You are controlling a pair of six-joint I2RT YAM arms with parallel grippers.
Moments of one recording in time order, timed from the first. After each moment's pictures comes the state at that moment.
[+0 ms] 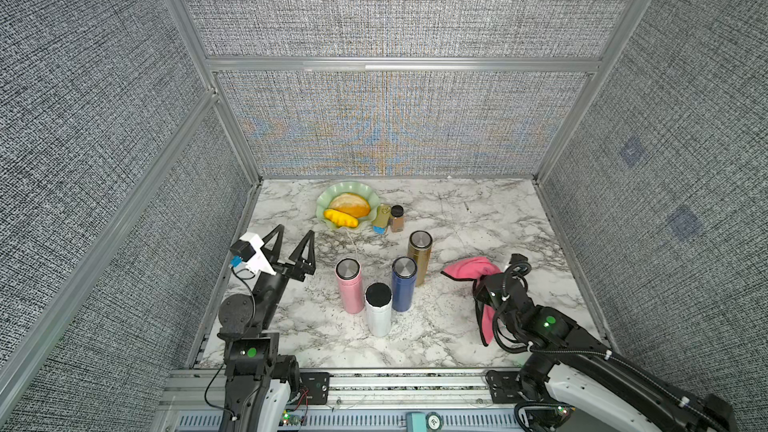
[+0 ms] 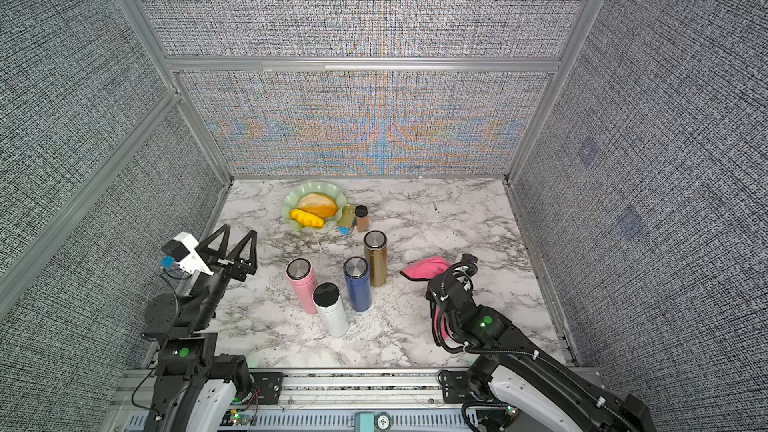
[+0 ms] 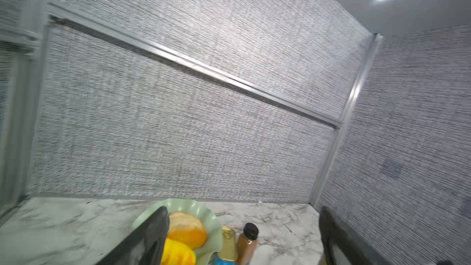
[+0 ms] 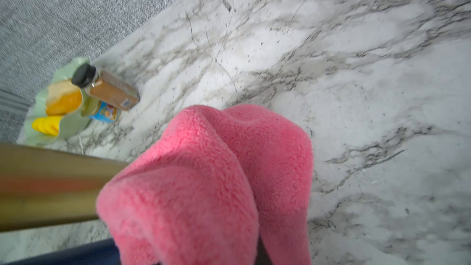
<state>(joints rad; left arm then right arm) -0.04 0.44 0.47 0.30 0.40 -0.45 0.70 0.69 0.45 -0.43 0.55 0.94</state>
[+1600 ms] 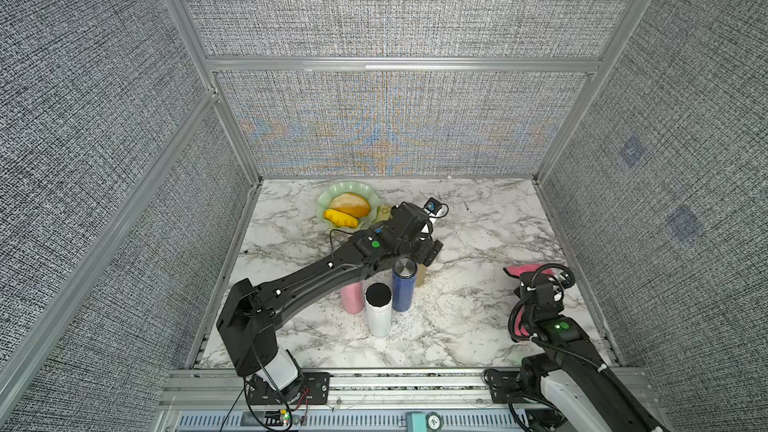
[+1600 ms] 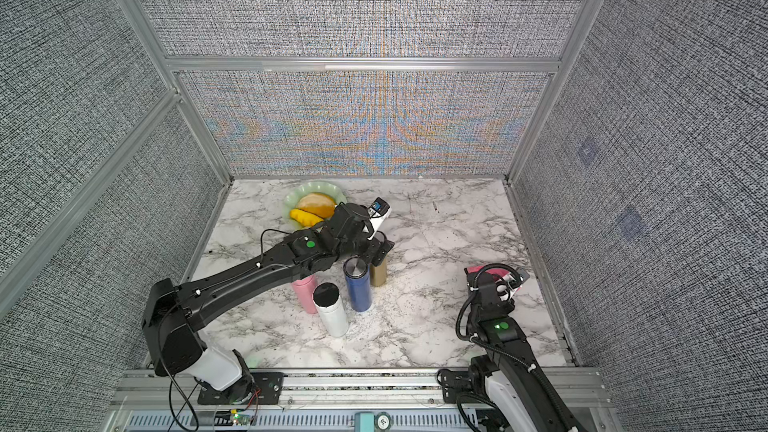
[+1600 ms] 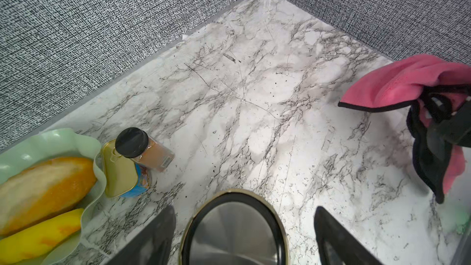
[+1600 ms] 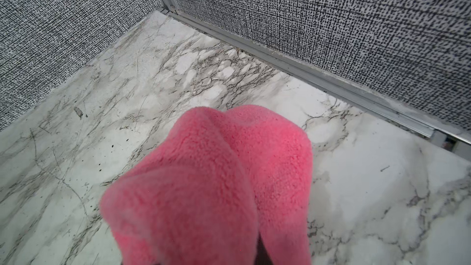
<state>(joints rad) -0.95 1.60 1.39 -0.45 -0.13 -0.08 0.21 0.63 0.30 -0.36 0.70 0.81</state>
